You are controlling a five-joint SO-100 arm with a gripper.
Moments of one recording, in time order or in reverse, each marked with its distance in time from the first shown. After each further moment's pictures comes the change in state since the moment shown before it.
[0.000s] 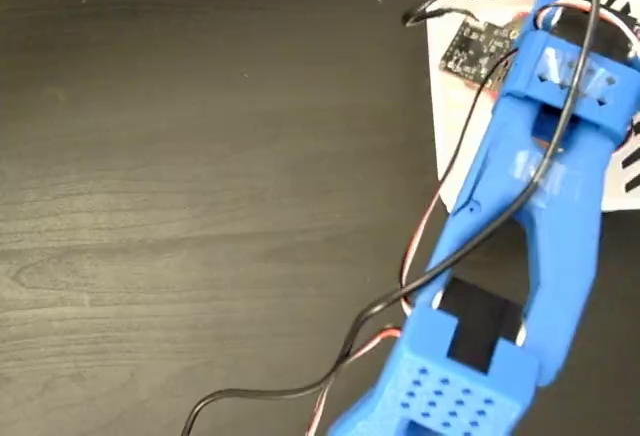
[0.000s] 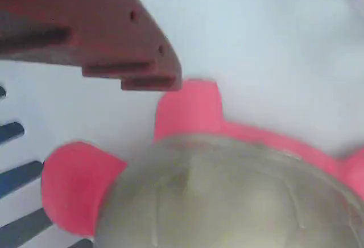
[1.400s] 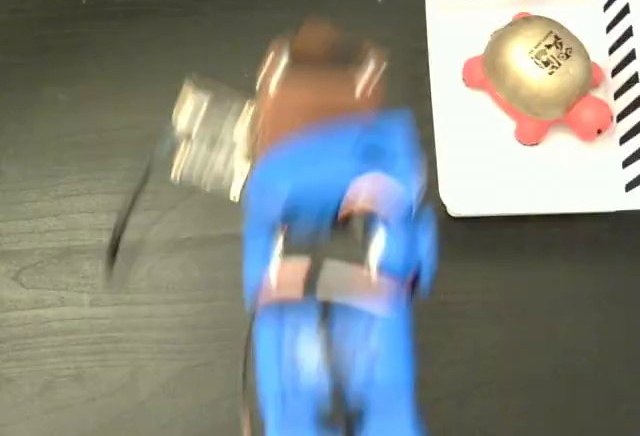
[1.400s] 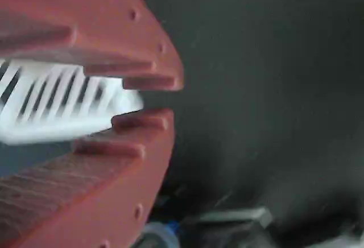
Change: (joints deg) arm -31.4 74.4 65.6 -30.1 4.5
